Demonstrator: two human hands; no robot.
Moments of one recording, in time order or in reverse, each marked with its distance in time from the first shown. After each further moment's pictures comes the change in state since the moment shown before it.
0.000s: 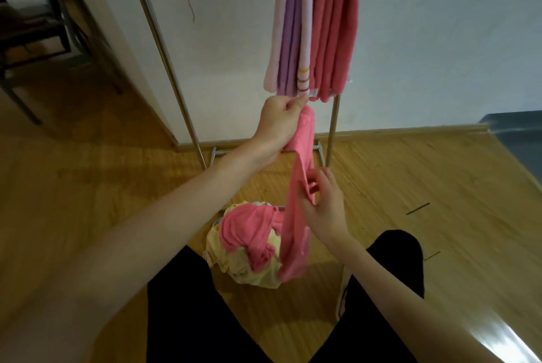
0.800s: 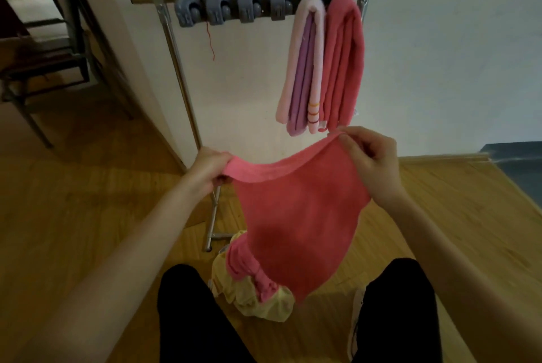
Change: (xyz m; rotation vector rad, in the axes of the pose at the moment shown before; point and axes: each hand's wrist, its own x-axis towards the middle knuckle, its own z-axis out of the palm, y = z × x) left_hand 0.012 -0.042 -0.132 0.030 0.178 -0.448; right_hand 0.090 -0.078 -0.067 0.172 0.061 -0.168
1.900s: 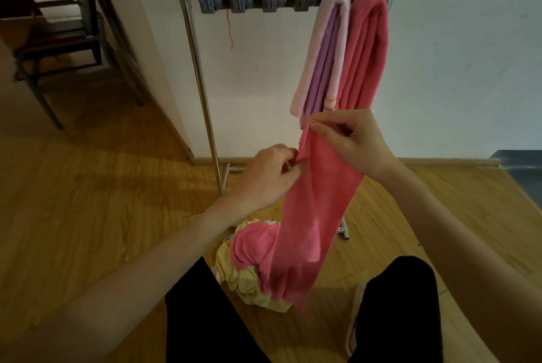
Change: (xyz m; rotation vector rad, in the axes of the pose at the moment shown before) left_hand -0.073 -0.002 0.025 0.561 -0.222 0.830; right_hand 0.028 -0.041 0.038 -0.039 -0.348 -0.193
